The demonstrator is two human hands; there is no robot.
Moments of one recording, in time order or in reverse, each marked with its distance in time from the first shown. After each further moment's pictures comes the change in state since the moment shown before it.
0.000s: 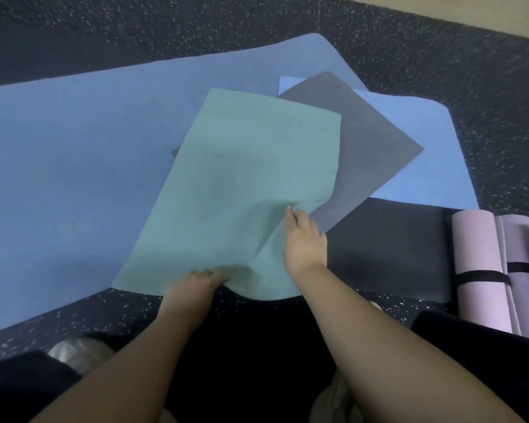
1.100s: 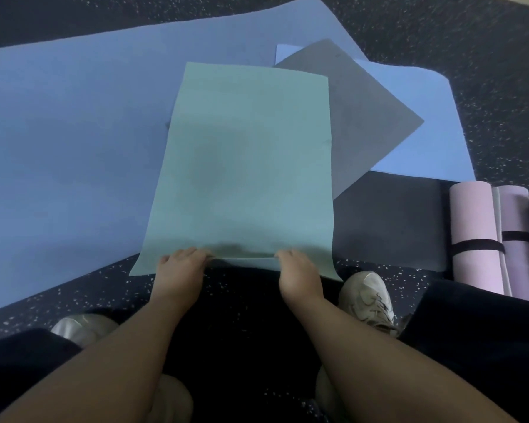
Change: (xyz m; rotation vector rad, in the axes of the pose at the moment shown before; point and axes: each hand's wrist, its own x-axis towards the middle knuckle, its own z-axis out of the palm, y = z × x) left_hand -0.014 -0.021 0.018 -0.135 0.198 -0.103; right_hand -0.062 0.010 0.073 0.134 -0.137 -0.031
